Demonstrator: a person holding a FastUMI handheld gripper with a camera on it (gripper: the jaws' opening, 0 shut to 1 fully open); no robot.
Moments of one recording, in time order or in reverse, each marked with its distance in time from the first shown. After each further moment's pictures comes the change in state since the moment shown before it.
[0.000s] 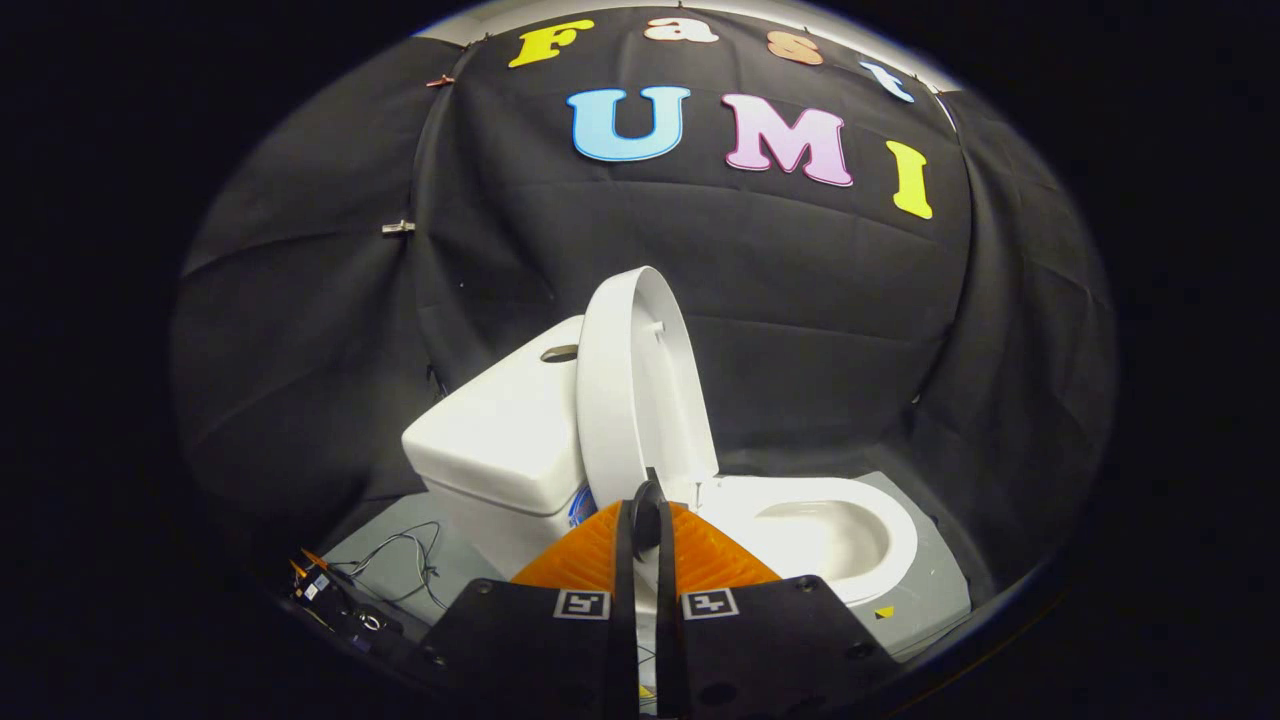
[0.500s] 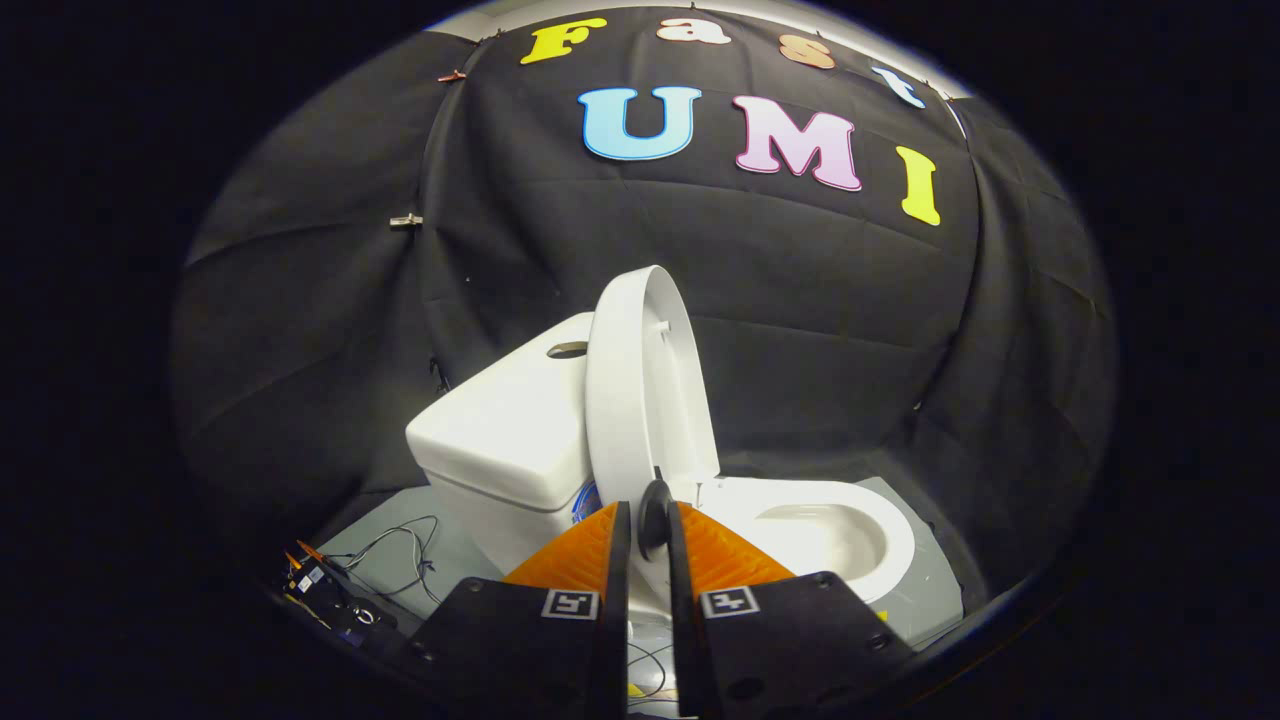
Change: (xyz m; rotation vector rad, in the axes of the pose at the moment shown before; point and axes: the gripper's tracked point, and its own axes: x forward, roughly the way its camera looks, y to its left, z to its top) arm -0.004 0.005 0.002 -0.028 -0.012 0.031
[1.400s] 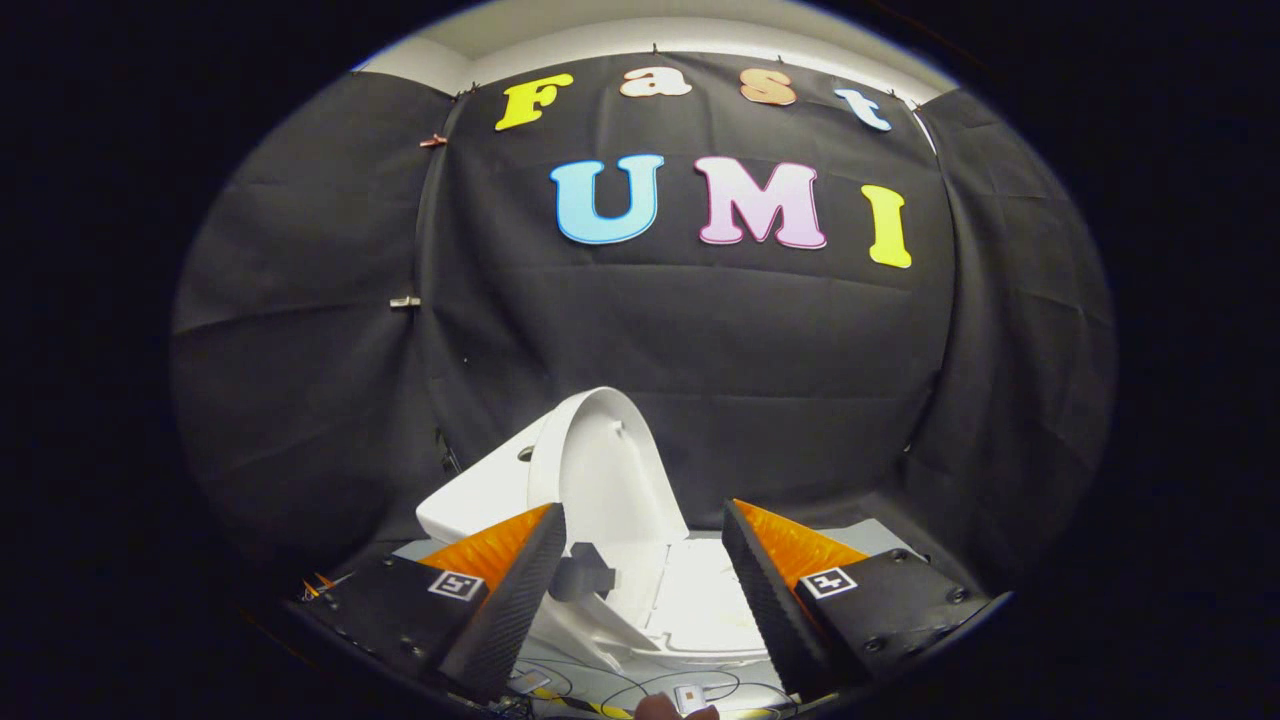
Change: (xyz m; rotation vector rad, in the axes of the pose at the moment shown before) arm -0.067 -0.087 0.100 0.066 -0.200 0.014
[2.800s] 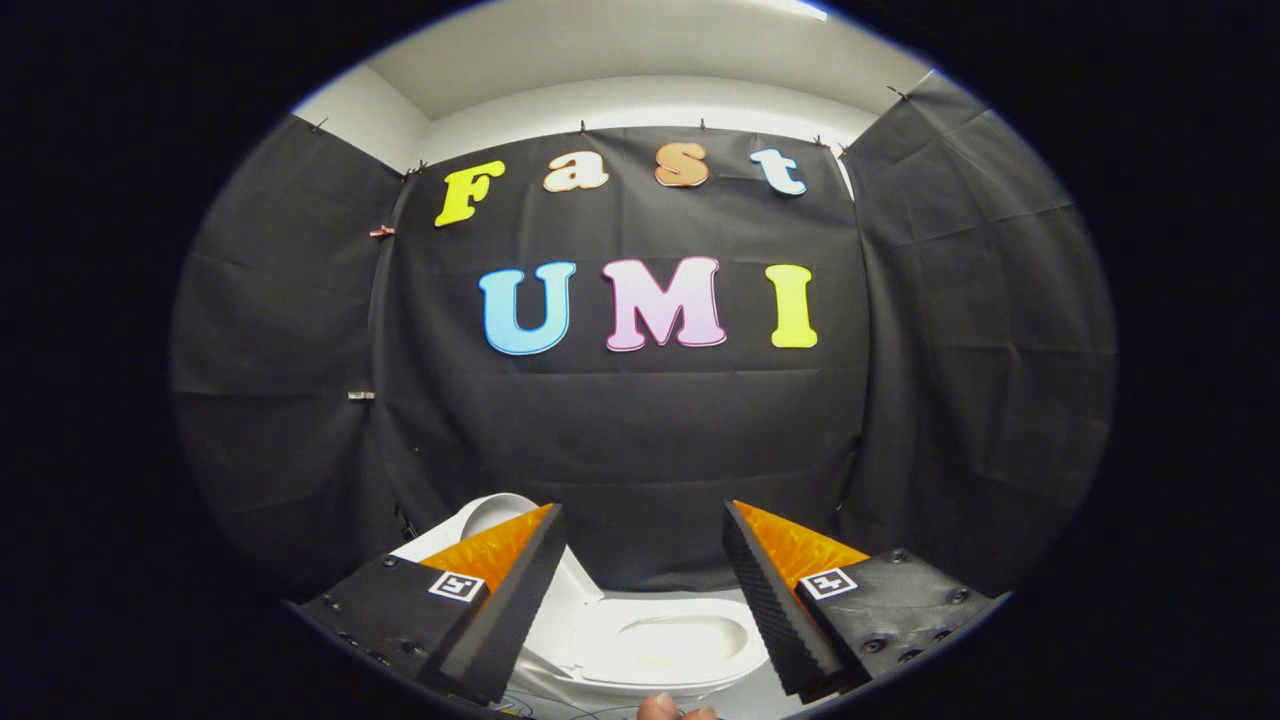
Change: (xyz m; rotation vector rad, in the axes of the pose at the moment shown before) arm -0.107 -0.154 0.106 0.054 -0.242 -0.130
